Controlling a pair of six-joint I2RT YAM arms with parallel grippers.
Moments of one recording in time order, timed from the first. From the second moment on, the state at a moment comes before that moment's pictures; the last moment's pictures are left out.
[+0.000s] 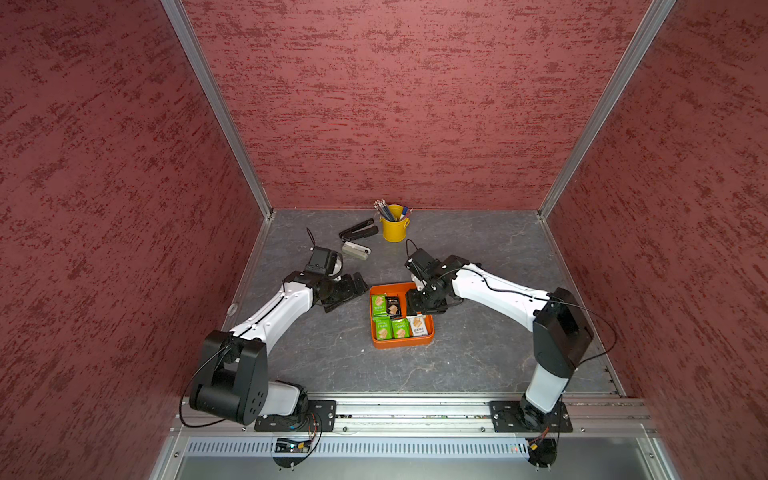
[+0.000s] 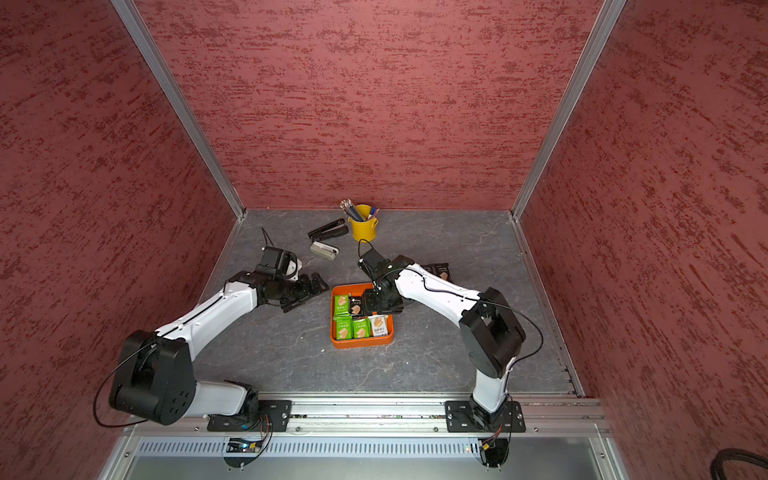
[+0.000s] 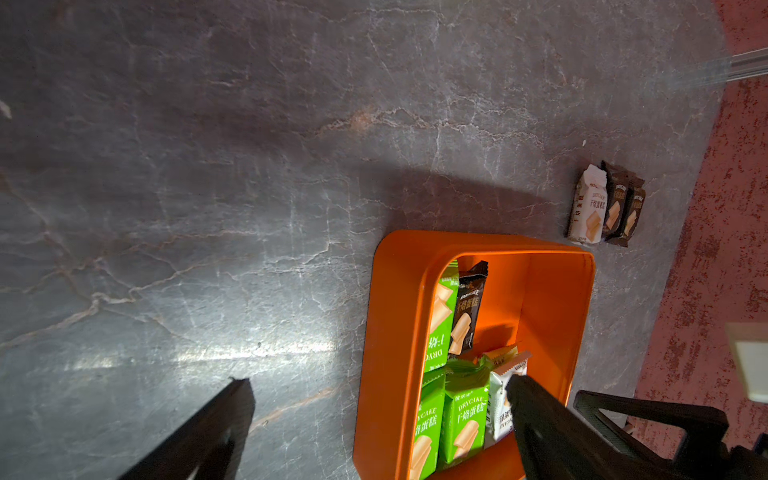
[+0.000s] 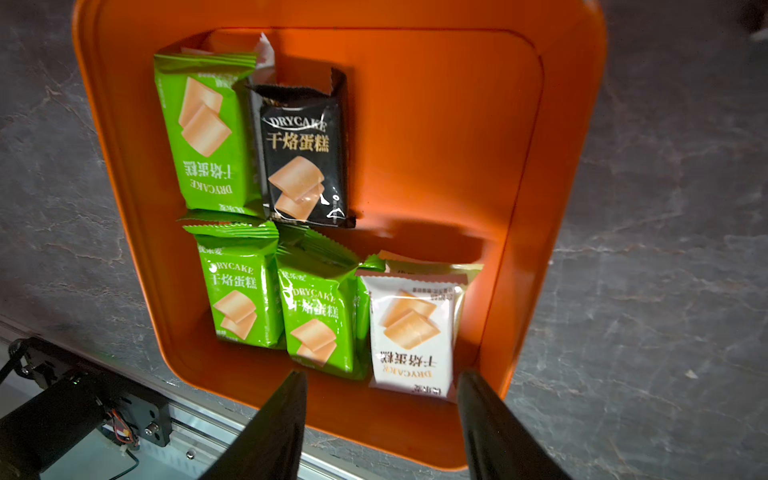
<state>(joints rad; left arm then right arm) -0.23 1.39 0.89 -0.58 0.33 -0.63 0.78 1.81 1.41 -0.94 -0.17 0.62</state>
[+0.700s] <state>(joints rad) -0.23 1.39 0.89 -0.58 0.33 -0.63 0.83 1.94 1.45 -0.99 -0.07 0.60</state>
